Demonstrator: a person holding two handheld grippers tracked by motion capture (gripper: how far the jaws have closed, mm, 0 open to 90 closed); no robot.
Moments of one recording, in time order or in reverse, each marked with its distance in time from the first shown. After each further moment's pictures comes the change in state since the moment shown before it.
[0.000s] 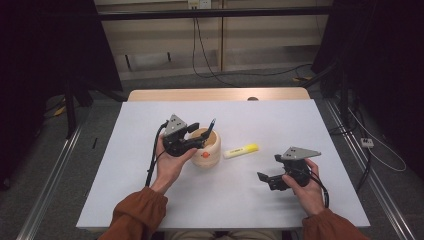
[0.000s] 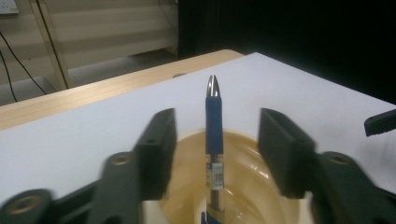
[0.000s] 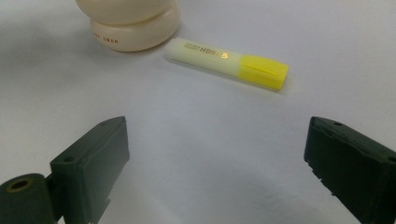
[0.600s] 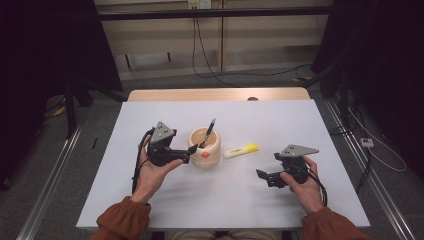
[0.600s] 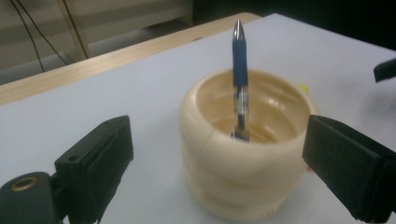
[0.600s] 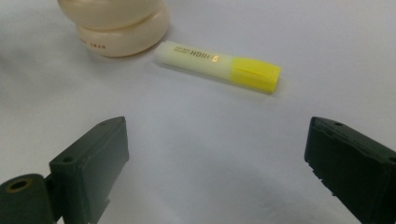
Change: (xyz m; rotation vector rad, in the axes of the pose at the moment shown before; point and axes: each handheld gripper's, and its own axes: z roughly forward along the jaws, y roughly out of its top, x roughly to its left) left arm 0.010 -0.015 -0.047 0.128 0.059 0.049; right arm -0.002 0.005 0.006 0.006 -0.031 0.036
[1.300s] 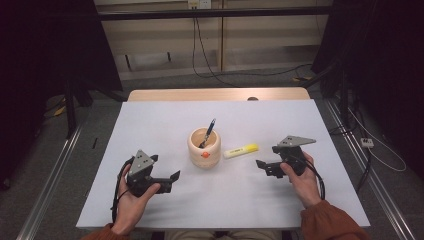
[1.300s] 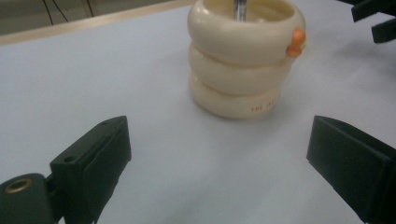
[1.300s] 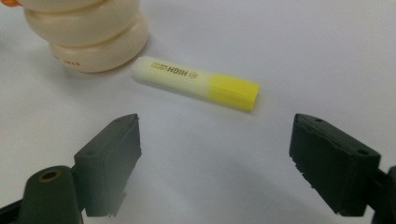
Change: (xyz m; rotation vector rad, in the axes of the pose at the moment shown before) left arm -0.012 -0.061 -0.059 0.043 0.039 -0.045; right arm -0.012 0.019 0.010 0.031 -0.043 -0.005
